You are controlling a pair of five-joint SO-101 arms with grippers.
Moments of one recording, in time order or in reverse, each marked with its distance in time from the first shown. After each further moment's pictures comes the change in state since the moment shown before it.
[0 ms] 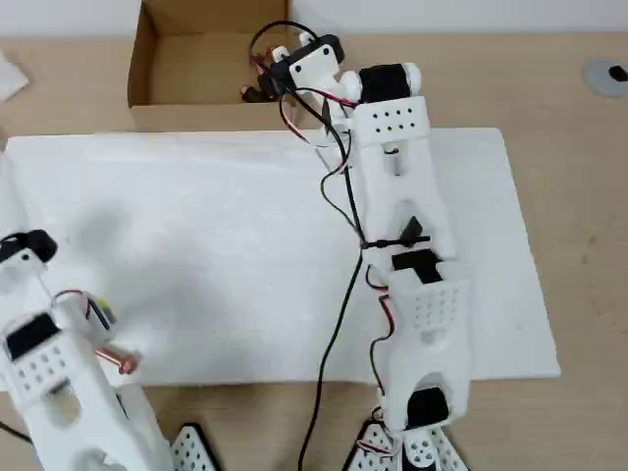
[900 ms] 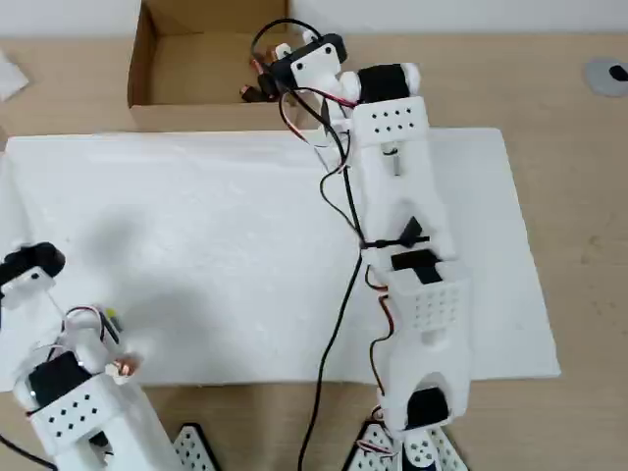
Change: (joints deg) left arm 0.8 -20.1 6.4 4.6 0.4; right arm -0.2 0.0 0.2 0.0 -2.7
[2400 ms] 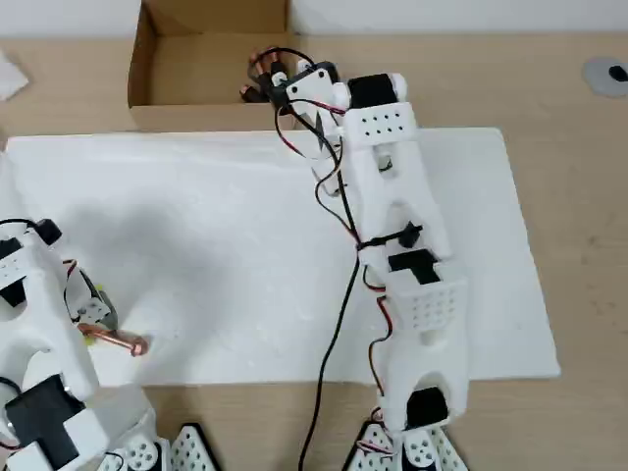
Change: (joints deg) left arm 0.1 67.0 -34.4 4.8 2.3; right arm -0.8 0.0 8.3 0.0 0.0
